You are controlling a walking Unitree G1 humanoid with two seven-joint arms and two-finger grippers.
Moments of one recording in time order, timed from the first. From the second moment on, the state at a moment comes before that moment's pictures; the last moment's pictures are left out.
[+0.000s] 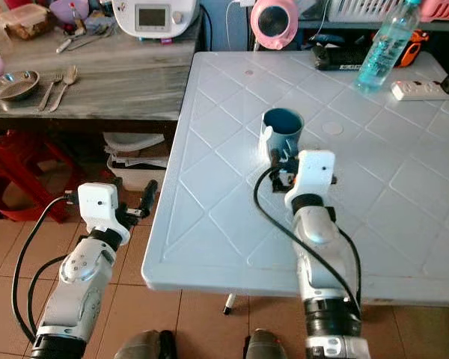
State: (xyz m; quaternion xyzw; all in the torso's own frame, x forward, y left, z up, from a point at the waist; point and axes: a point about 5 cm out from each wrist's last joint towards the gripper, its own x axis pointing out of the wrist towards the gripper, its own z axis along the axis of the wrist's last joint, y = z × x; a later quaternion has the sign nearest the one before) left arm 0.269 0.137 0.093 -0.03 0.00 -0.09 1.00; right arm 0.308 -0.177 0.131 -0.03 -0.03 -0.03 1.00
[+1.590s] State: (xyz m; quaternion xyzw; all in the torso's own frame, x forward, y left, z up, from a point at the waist) left arm 0.268 0.144 0.094 -0.01 0.01 -0.09 1.00; right arm 0.313 -0.182 0.132 -0.08 -0.01 0.06 0.99
